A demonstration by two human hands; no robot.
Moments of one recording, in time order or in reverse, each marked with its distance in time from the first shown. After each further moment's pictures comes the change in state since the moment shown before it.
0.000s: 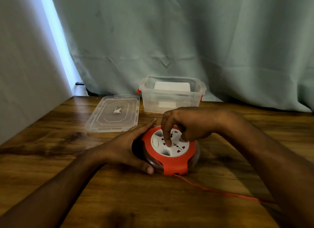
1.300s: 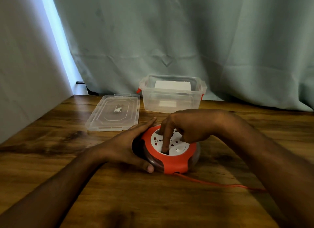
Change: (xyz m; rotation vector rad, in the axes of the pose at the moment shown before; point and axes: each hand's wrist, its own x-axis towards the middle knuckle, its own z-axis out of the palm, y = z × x) left_hand -0.001 0.002 -0.001 -0.028 0.002 0.002; right_hand 0.004 -0.004 0.006 0.027 -0.063 -0.016
